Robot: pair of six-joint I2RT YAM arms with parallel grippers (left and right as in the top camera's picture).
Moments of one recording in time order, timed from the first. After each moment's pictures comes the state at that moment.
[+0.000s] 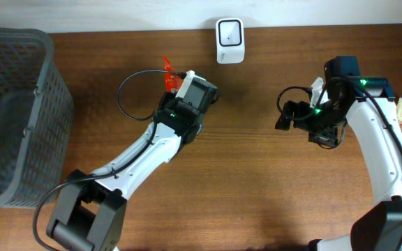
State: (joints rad) left arm -0.58 1.77 1.25 -0.39 -0.64 0.03; right arm -0.04 1.62 1.42 -1.27 -0.31 0.25
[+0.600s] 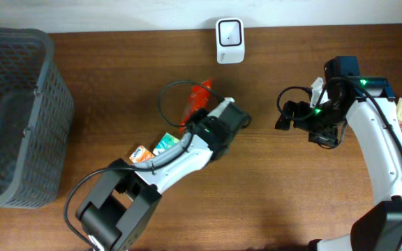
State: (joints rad) left arm -0.77 1.91 1.25 -0.40 -0.70 0.21; right arm -0.04 1.62 1.42 -1.27 -0.31 0.25
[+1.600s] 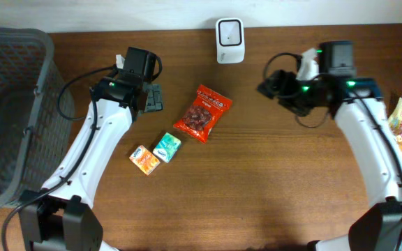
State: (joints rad) left arm -0.27 1.70 1.48 -0.91 -0.35 -0.34; right arm 0.06 1.62 1.41 -0.81 -0.50 0.52
